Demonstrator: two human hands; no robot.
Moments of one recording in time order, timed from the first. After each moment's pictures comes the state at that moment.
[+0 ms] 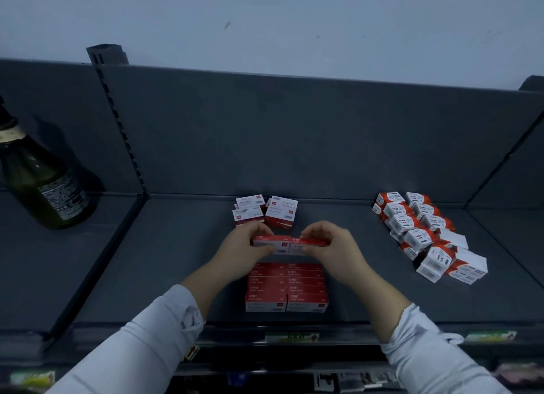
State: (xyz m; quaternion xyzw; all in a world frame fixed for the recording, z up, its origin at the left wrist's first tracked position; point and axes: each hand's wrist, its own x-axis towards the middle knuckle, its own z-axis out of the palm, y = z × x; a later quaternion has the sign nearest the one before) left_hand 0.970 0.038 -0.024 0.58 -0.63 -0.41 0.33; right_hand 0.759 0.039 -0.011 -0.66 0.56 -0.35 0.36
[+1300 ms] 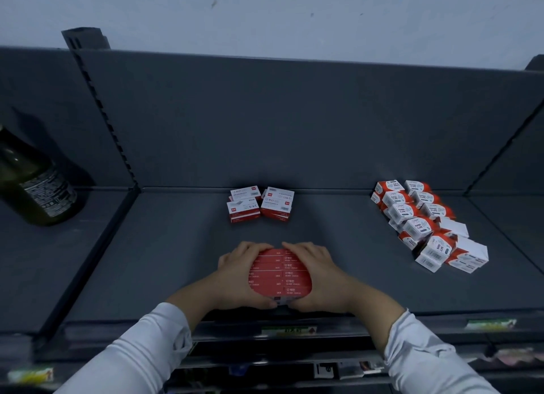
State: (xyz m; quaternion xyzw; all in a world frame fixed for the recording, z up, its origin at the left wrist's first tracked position) left_hand 0.979 0.064 -0.062 0.54 -0.76 -0.33 0.12; right_hand 0.752 0.058 -0.056 -0.83 0.48 -0.08 0.29
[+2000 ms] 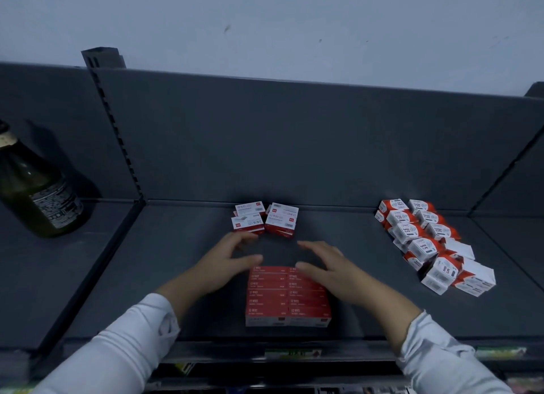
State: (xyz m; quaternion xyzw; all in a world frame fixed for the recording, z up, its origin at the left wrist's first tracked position) left_hand 1.011 0.025 -0.048 0.54 -0.67 -0.43 0.29; right_hand 0.743 0.029 -0.027 -0.76 0.54 -0.13 0.34
